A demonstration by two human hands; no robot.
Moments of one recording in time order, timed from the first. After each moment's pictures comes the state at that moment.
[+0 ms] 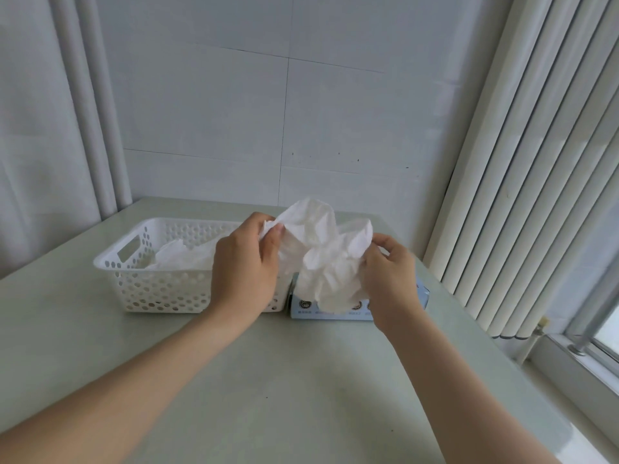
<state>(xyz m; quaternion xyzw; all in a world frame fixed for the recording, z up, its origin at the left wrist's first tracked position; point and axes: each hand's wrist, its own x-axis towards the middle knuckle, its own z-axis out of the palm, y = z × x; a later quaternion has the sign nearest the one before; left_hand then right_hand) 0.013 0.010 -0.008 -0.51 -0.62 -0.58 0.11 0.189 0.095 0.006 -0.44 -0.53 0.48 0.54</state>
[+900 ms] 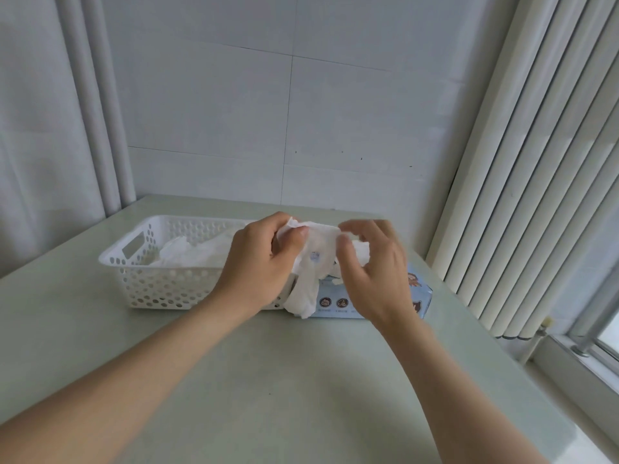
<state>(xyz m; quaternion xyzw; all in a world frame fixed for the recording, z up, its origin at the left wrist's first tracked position) 0.017 0.008 0.005 -0.60 -0.57 -0.56 0.03 0.185 0.086 -0.003 -0.36 -0.77 0.14 0.50</state>
